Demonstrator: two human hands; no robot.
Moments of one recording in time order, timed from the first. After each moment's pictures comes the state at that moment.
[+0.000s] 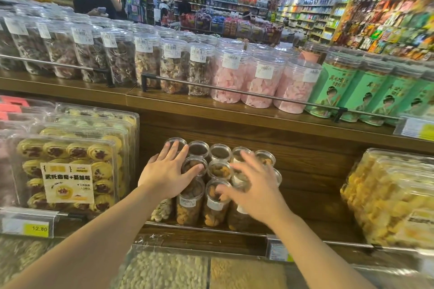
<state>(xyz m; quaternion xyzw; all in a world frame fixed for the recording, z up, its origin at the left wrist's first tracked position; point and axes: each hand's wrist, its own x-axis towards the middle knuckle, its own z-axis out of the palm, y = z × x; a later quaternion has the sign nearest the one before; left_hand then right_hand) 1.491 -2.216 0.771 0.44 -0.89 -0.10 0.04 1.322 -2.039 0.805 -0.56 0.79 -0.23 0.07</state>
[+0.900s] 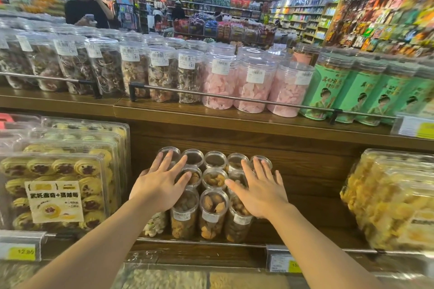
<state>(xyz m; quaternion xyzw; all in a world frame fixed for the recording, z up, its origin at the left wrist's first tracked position) 1.488 -2.221 0.770 0.44 -0.89 -0.12 0.02 1.270 -2.069 0.777 -0.47 0.88 0.00 0.09</state>
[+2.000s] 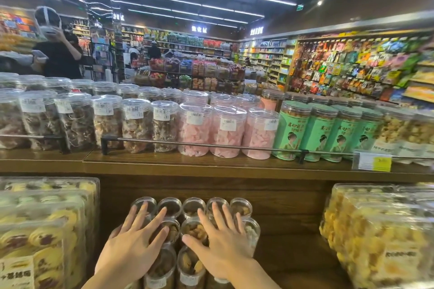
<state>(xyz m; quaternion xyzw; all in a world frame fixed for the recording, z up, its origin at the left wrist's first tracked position) 1.491 -2.219 0.780 0.43 -0.89 -0.14 0.02 1.313 -2.089 0.791 -0.50 0.86 -0.01 0.13</state>
